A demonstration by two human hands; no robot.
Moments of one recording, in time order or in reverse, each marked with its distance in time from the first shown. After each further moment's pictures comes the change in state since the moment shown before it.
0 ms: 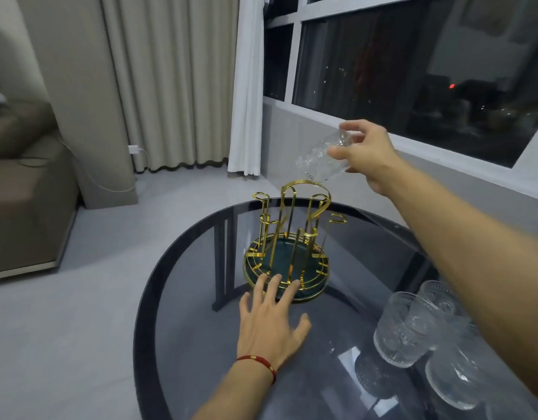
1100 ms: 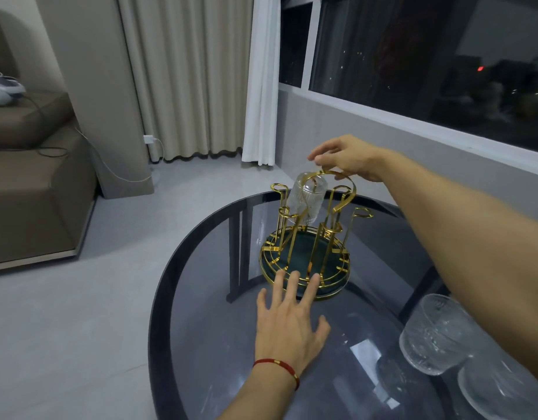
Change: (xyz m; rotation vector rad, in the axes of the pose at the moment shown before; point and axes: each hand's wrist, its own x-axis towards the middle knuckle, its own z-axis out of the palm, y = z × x) left_hand 0.002 0.000 0.010 0.099 0.019 0.031; right_hand 0.052 0.030 0.052 -0.335 -0.544 -0.005
